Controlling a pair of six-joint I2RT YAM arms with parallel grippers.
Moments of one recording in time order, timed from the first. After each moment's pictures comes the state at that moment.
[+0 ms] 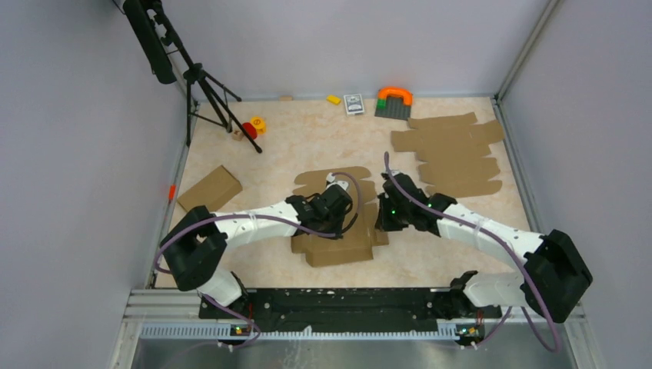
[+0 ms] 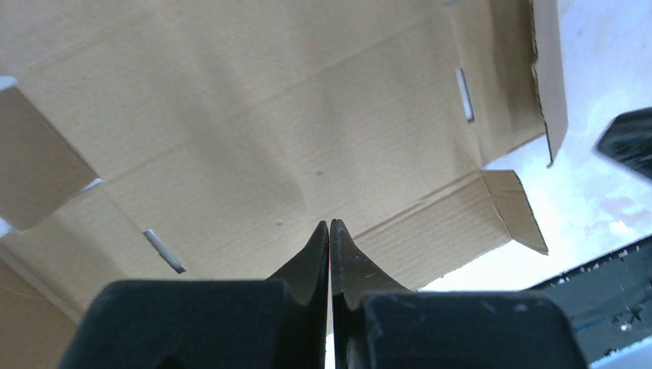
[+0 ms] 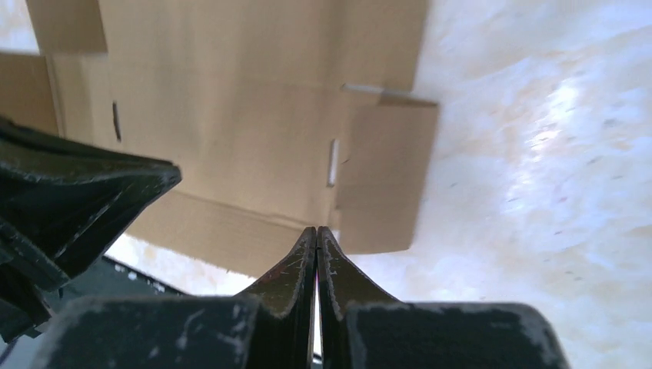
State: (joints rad) left arm -0.96 1.55 0.93 -0.42 -0.10 -0.67; right arm 0.78 1.25 0.75 -0.45 0.01 0.64
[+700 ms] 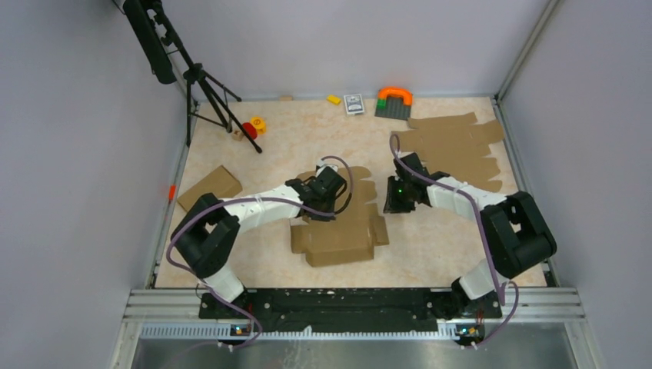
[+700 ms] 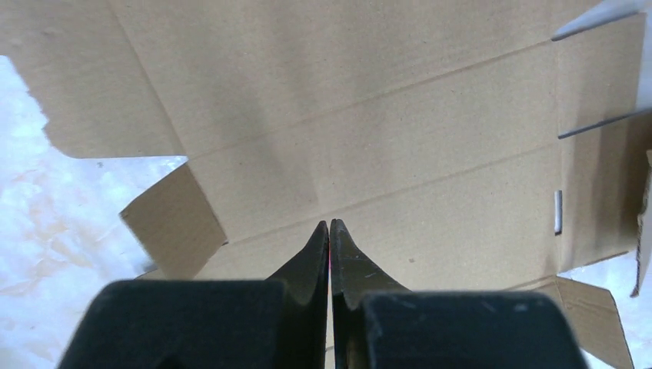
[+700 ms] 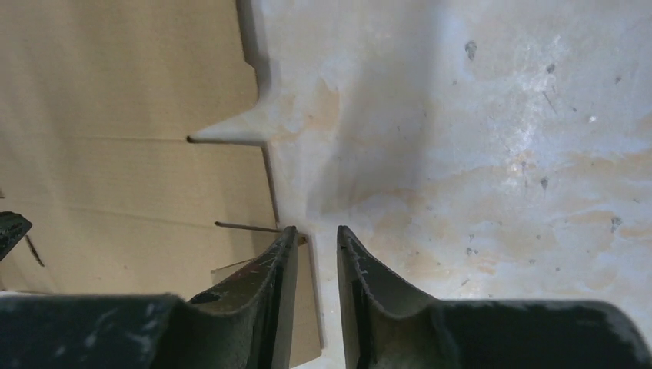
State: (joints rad) left arm -0.82 1.67 1.03 -0.47 -0.19 -0.62; right arm 0.47 1.56 0.85 -0.38 -0.06 0.52
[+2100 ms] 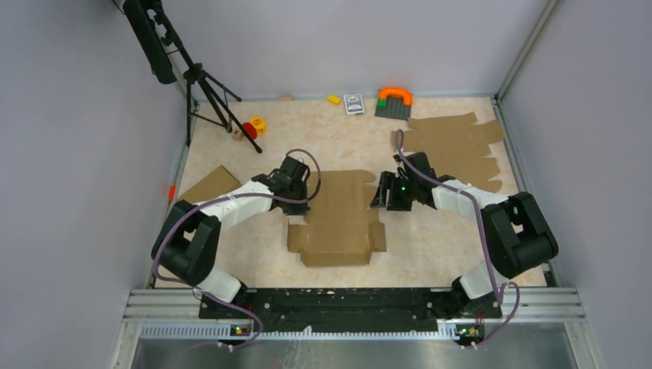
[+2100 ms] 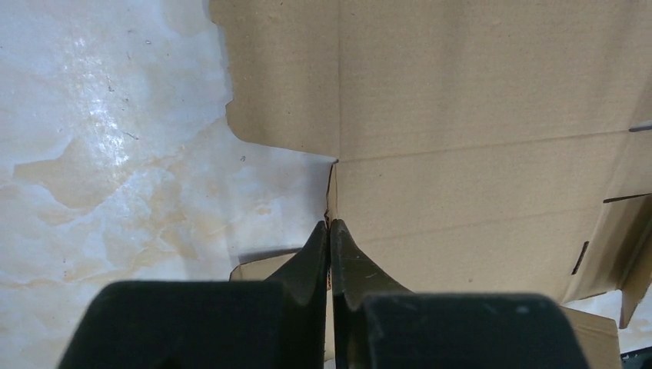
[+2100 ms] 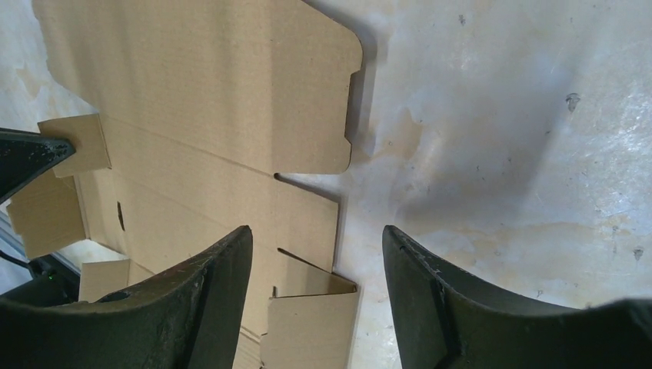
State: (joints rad) left arm -0.54 1.54 0.90 -0.43 -0.01 -0.58; right arm 0.40 1.55 0.79 -0.18 -0.31 0.52
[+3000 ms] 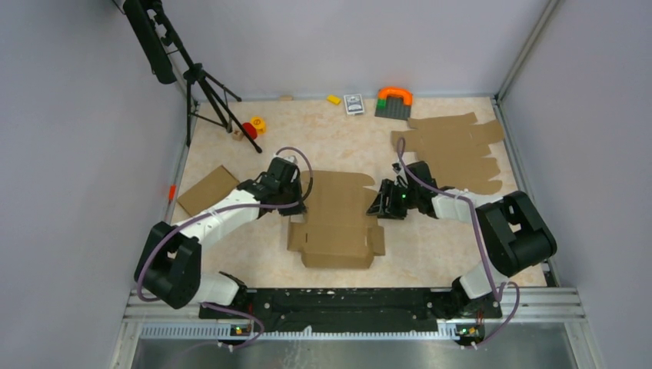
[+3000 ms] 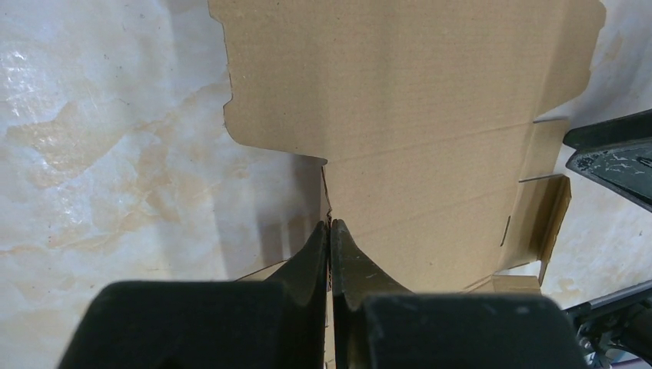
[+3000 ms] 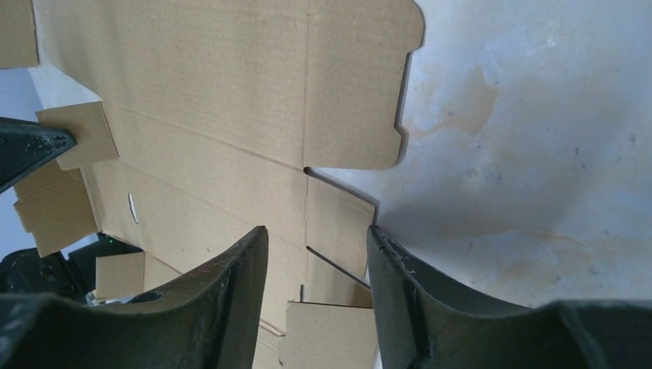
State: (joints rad) left arm -0.52 1.37 0.84 -0.43 0.06 -0.63; right arm 0.40 1.57 0.67 0.01 -0.47 0.62
